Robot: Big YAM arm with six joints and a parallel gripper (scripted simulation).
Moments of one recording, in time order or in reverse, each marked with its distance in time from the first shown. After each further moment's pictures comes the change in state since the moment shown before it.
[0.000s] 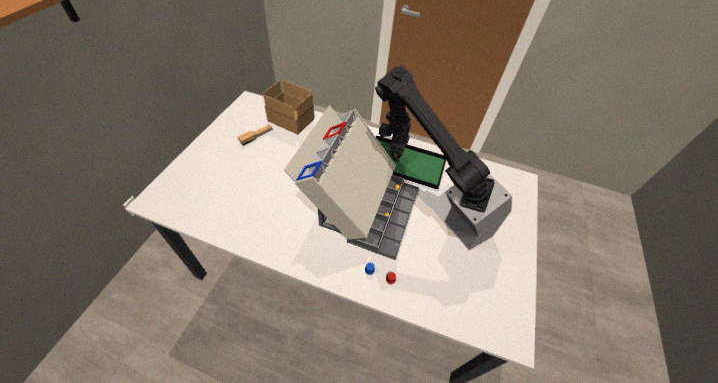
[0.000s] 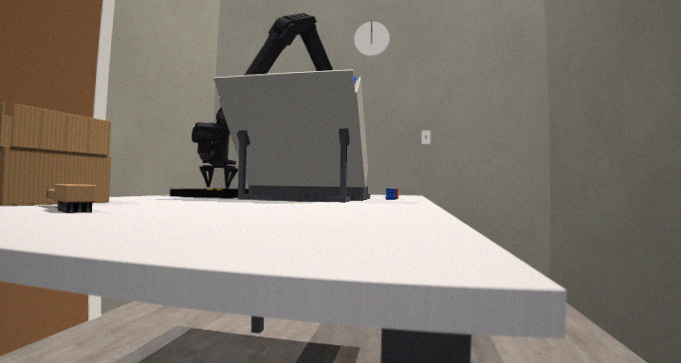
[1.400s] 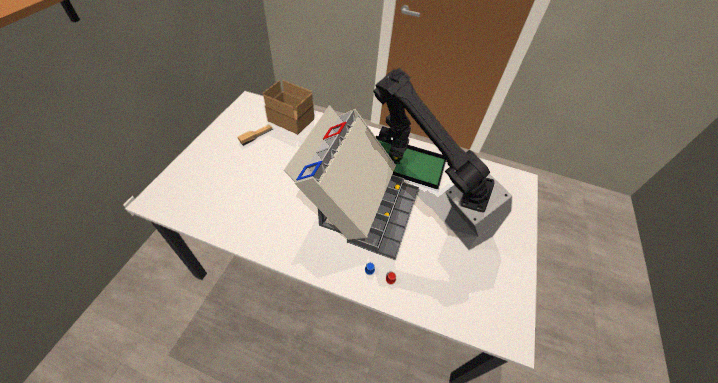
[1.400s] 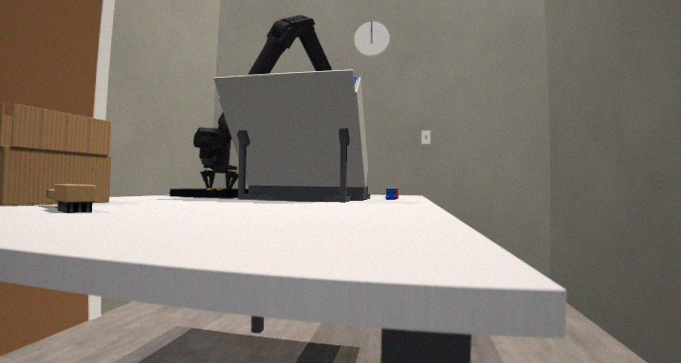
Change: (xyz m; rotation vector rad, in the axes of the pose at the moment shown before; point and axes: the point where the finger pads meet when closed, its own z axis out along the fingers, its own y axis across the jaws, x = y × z) arm 0.002 0.004 0.018 0.009 -0.016 -0.013
